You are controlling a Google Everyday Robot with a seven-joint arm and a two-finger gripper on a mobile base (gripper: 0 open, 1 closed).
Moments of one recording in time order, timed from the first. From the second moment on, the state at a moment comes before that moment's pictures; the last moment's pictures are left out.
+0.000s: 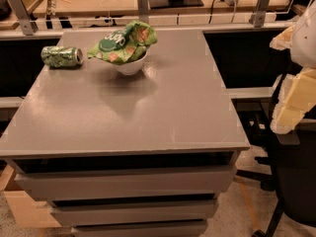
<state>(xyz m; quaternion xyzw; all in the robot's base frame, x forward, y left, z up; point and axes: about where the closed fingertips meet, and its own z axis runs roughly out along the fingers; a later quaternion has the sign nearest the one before) 0.438 -0.215 0.983 -0.60 0.78 -0.04 0.17</state>
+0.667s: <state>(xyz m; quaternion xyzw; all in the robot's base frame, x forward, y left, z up) 0.450 -0.205 0.983 -0.61 0.77 -0.04 0.19</state>
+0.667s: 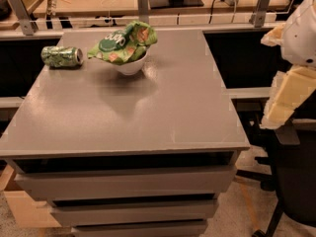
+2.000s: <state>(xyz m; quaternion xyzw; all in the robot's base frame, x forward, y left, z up) 0.631 -0.077 1.024 -0.71 0.62 -0.13 0.32</state>
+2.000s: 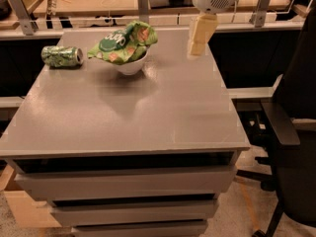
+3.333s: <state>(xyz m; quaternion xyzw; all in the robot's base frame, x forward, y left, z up) 0.685 0.027 1.004 -0.84 0.47 -0.13 0.23</state>
